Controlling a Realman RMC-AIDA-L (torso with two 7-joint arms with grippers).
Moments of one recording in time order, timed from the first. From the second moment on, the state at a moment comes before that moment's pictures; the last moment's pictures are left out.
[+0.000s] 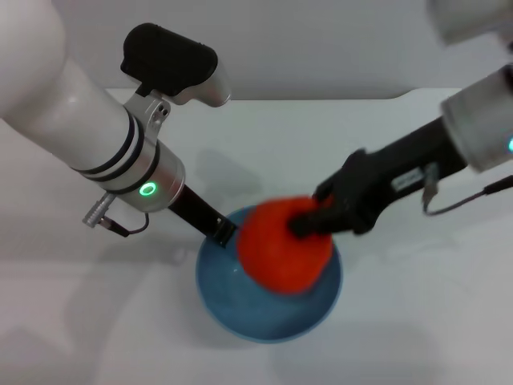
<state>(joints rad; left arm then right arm) -0.66 -2.07 1.64 1.29 2.51 1.42 -2.88 0.70 2.08 -1.21 -1.28 -2.11 -1.74 2.30</state>
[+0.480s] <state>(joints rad) -0.67 -2.07 1.64 1.31 2.51 1.42 -2.88 0.70 2.08 -1.27 -1.28 -2.18 -1.72 2.33</state>
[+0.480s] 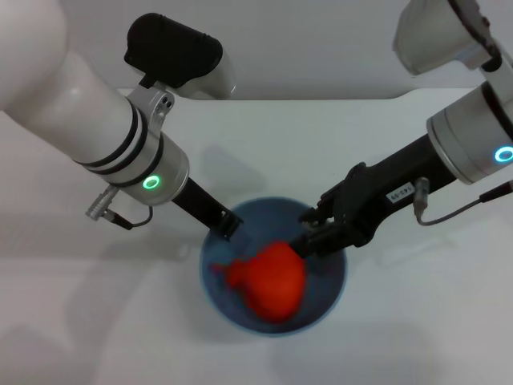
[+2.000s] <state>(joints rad) -0.08 -2.08 2.28 1.29 2.85 -0.56 -2.04 0.54 2.07 -0.73 -1.30 -2.66 -1.93 2.41</state>
